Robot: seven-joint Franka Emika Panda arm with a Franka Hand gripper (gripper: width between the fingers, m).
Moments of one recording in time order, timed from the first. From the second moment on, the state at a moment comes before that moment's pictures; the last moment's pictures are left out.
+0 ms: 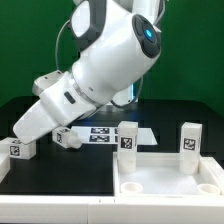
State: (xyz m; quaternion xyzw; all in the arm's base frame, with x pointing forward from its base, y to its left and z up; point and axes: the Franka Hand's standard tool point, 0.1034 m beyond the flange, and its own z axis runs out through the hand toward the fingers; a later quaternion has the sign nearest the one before) arm 0.450 -0.159 0.041 0.74 0.50 -0.39 0.20
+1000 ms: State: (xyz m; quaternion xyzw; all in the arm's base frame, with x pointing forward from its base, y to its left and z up) arm 0.434 -0.196 0.032 0.74 0.51 -0.39 0.18
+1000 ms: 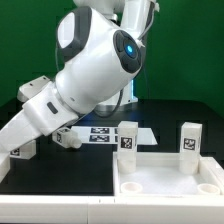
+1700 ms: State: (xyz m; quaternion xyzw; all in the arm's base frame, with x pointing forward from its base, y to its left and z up) arm 0.456 -0.199 0.022 0.77 0.46 -0.37 0.23
